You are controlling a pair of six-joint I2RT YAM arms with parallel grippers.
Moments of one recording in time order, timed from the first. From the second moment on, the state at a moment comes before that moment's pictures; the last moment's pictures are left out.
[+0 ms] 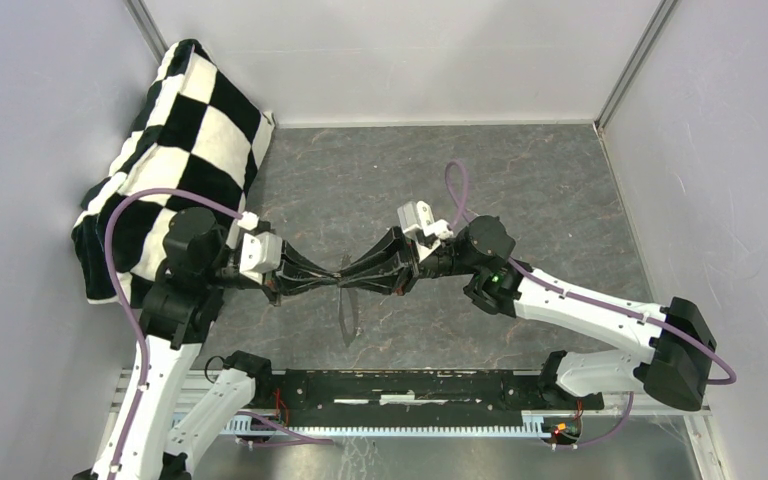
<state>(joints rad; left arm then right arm) -0.28 0.71 1.04 -0.56 1.28 0.32 1.02 1.26 0.93 0.68 -0.72 0.19</state>
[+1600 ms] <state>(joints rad) -0.28 0.70 0.95 -0.85 1.01 0.80 0.75 1.22 0.65 0.27 -0.03 0.06</state>
